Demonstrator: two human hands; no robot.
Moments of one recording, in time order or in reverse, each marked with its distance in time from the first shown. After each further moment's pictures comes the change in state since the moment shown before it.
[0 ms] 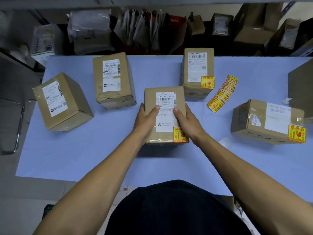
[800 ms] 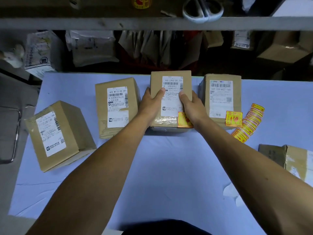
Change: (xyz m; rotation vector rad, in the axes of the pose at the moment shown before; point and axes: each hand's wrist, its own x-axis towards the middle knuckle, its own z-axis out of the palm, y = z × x) left_hand 0.178 0.099 -0.009 0.164 0.044 0.020; right_hand 0.166 -0.110 0.011 0.005 0.131 0.093
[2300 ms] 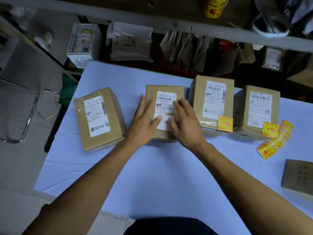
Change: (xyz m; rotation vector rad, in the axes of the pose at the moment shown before) left_hand -0.059 -0.097 -0.168 0.527 0.081 0.439; right_hand -0.091 -0.013 0.134 -0.637 -0.009 -0.781
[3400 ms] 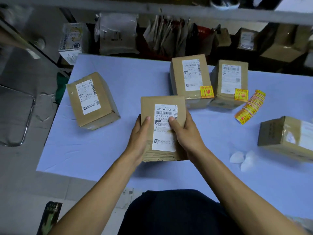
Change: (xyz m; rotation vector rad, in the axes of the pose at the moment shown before) left_hand -0.148 0.072 0.027 -0.957 -0.057 -0.451; right_hand -0.150 -0.026 -0.038 0.793 0.059 0.575
